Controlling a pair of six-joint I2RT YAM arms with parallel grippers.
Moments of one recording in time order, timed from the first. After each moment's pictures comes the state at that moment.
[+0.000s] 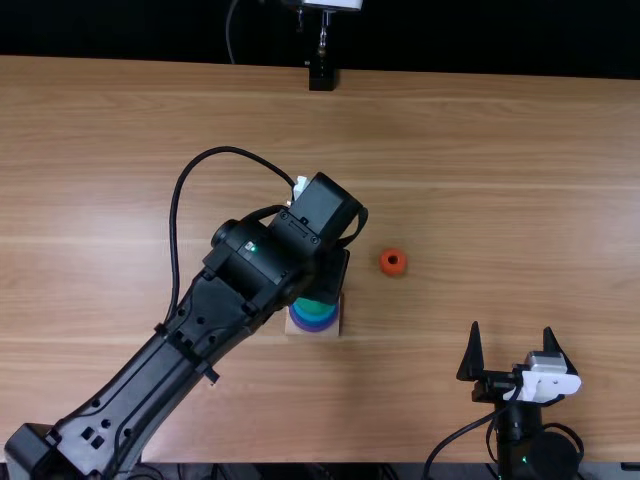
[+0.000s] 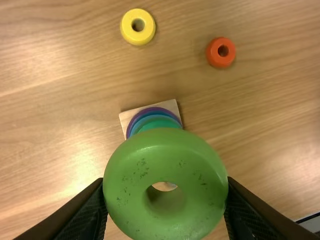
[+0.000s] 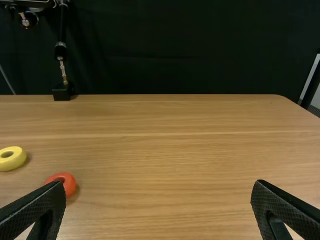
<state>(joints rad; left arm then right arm) -0.69 1.74 1.78 -1.18 -0.05 -0.45 0.01 0.01 0.02 -0.05 0.08 -0.05</state>
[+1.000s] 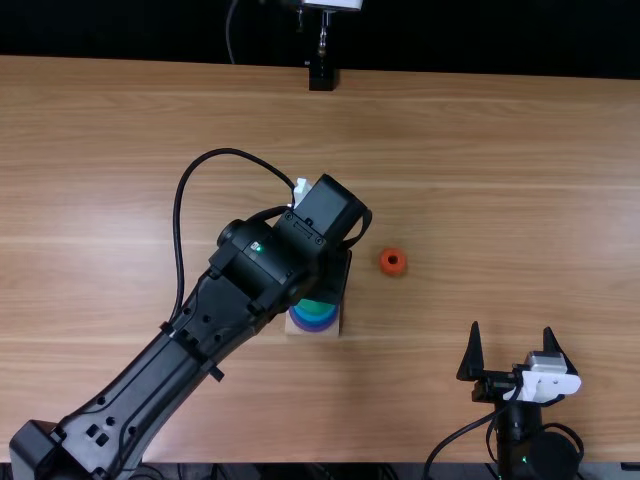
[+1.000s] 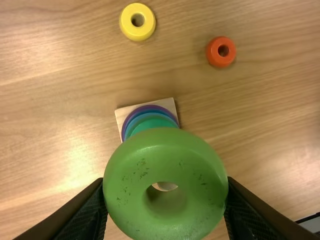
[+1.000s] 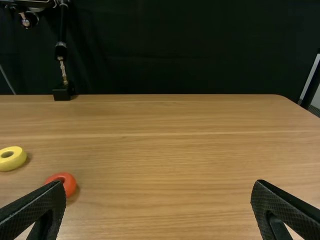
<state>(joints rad) -0.71 1.75 1.78 -1.18 -0.05 -0.50 0.01 0.01 0.02 -0.05 0.08 -0.05</state>
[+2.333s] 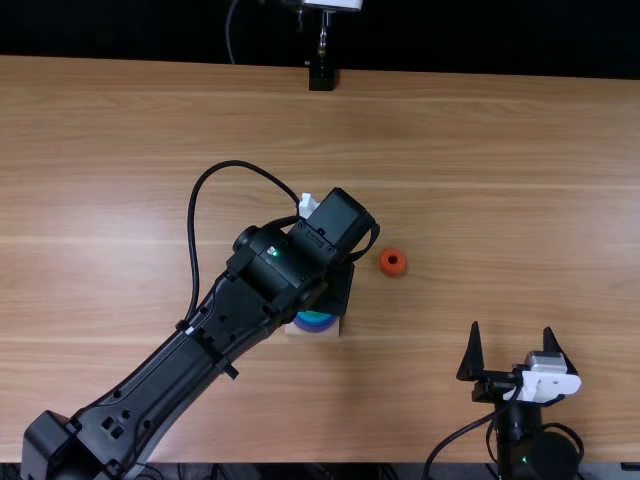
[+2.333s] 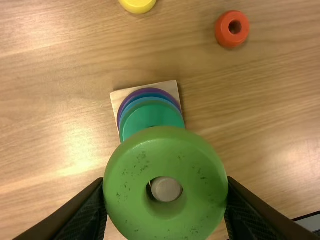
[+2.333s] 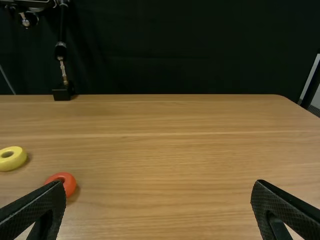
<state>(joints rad) -0.73 1.76 1.73 -1.18 -0.05 -0.55 0.01 0.01 0.02 -0.05 0.08 -0.05</state>
